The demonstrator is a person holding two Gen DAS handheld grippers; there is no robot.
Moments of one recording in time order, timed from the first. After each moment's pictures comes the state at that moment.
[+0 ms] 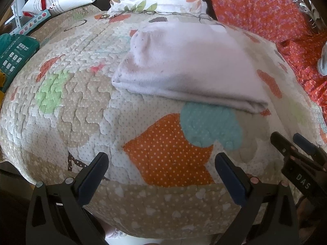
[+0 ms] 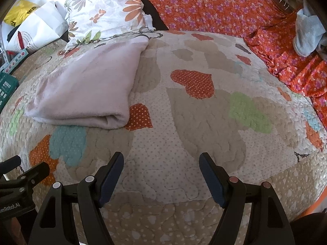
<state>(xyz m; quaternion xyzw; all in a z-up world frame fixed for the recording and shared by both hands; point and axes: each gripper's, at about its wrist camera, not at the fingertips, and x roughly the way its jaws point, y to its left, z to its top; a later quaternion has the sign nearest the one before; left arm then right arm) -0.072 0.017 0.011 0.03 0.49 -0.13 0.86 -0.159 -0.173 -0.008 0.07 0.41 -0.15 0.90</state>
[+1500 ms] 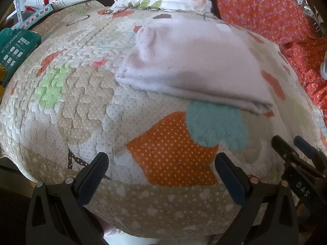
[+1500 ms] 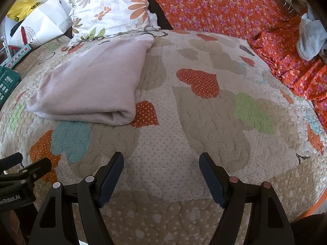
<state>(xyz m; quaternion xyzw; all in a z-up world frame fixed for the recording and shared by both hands) -0.068 0.022 0.008 0.02 0.50 -0.12 0.86 -0.156 -0.169 -0.009 0.06 0.42 -0.13 0.90</state>
